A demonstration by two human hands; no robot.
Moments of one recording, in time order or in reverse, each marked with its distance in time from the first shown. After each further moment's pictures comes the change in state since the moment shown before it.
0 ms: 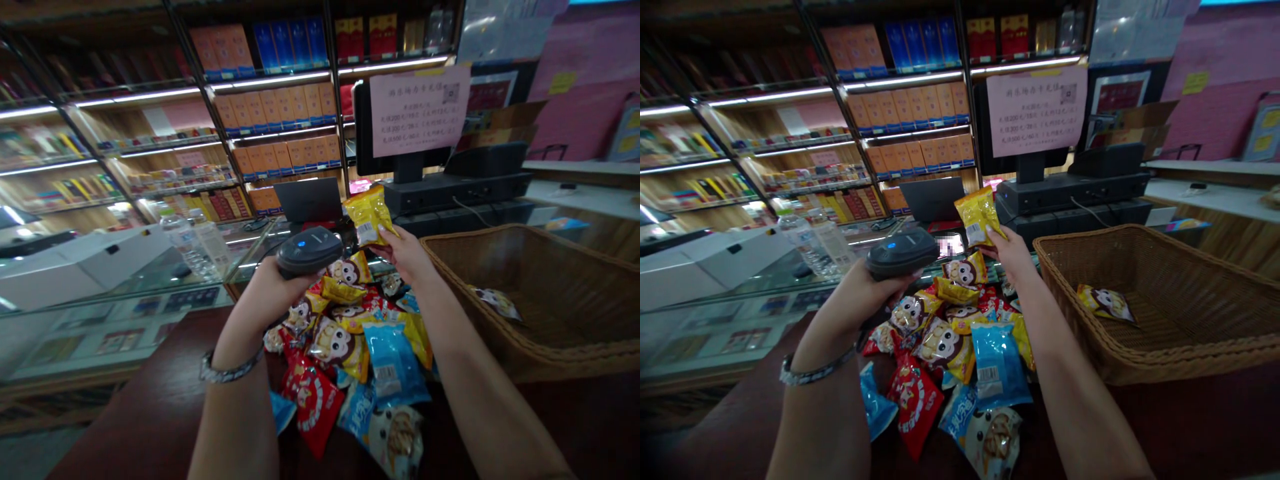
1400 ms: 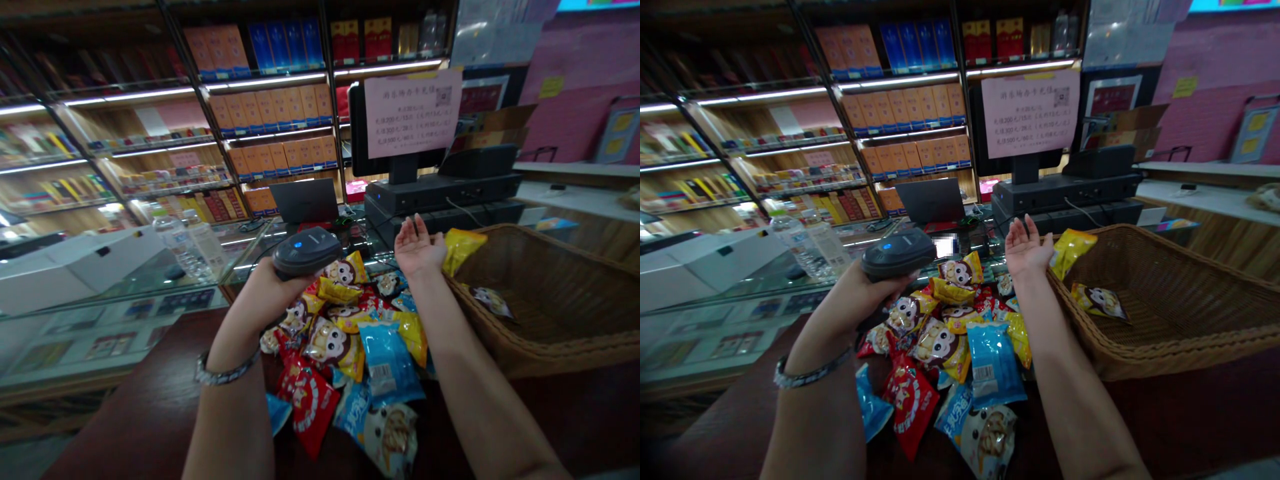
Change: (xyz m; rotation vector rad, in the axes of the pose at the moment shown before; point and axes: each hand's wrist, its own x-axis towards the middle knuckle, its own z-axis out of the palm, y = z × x) left_hand -0.005 0.015 0.004 -0.049 0.063 0.062; right_hand 0.015 0.002 -0.041 0.239 0.307 -0.254
